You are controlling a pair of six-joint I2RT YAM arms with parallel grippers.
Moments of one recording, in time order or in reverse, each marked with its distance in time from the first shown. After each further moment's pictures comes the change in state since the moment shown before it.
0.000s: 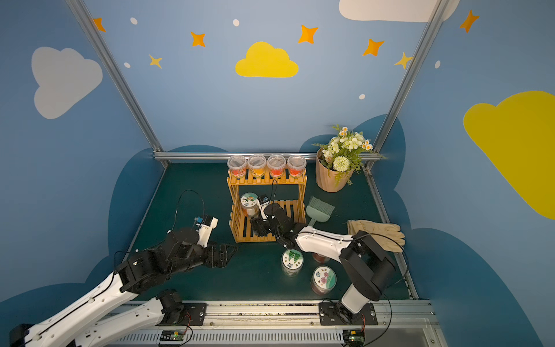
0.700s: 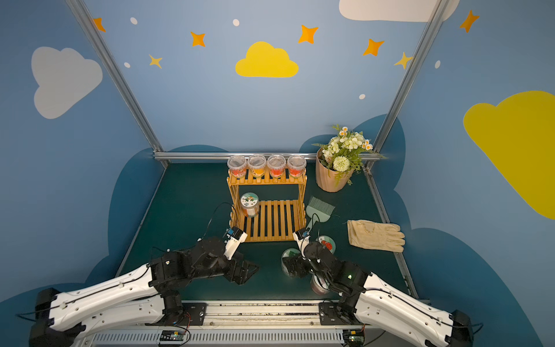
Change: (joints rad) left arm -0.252 0.211 -0.087 0.269 0.029 0.019; right arm 0.104 -0.895 -0.396 -0.665 0.080 0.227
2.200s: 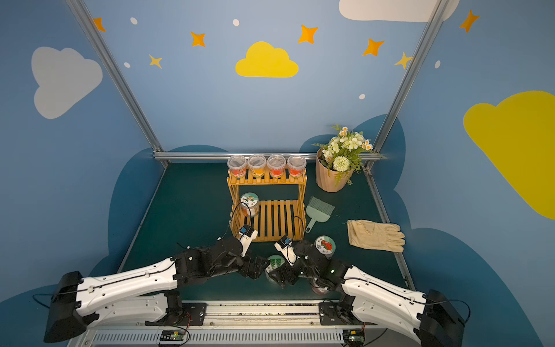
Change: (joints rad) left arm -0.019 0.126 0.004 0.110 -0.109 -0.019; right arm -0.018 0.278 -0.062 0.366 -0.441 -0.162
